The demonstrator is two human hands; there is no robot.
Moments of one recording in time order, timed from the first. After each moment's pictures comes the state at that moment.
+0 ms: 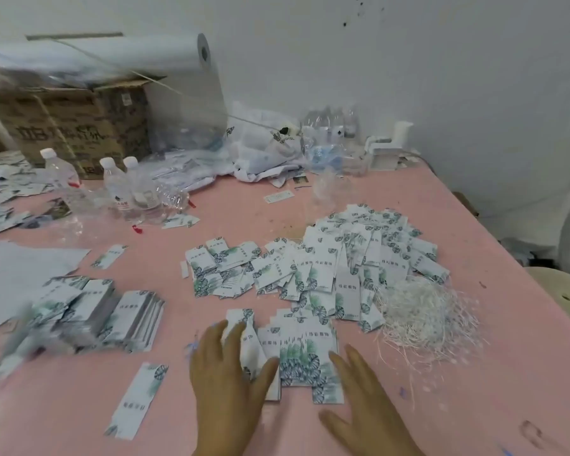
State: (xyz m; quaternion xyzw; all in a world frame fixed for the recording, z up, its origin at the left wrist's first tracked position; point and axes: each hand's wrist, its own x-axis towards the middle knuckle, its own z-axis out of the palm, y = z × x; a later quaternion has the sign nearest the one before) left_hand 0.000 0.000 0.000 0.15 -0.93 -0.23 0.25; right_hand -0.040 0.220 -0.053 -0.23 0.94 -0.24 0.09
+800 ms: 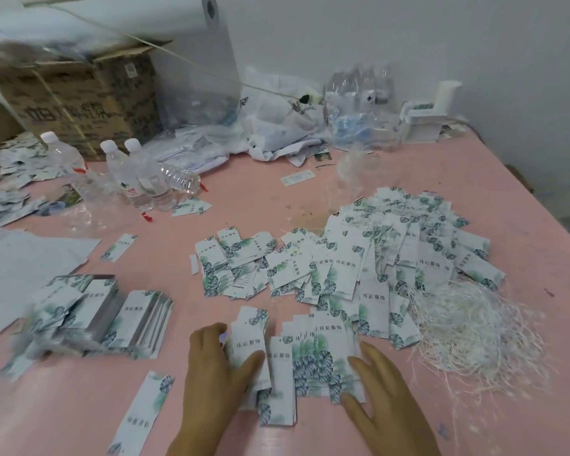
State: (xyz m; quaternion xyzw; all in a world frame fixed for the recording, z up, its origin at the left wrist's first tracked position) left_hand -0.042 -0.055 -0.026 0.26 -0.89 -0.34 0.14; right_hand -0.084 0.207 -0.063 -0.24 0.93 -0.26 -0.08
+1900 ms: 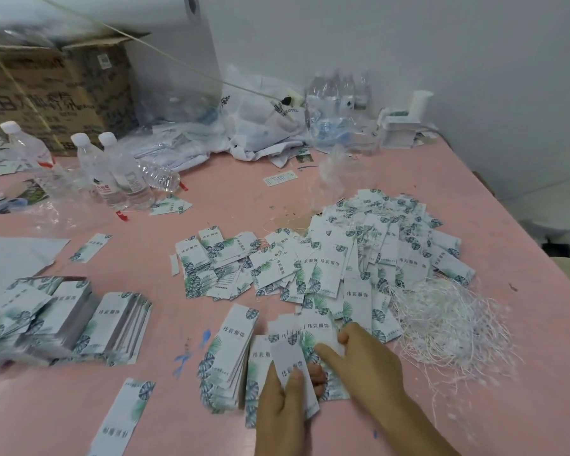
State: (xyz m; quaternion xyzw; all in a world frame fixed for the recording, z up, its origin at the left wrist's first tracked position) left_hand -0.034 0.063 -0.046 0.20 -0.54 -0.81 0.14; right_hand -0.126 0.180 -0.029 -0.06 0.97 -0.23 0.08
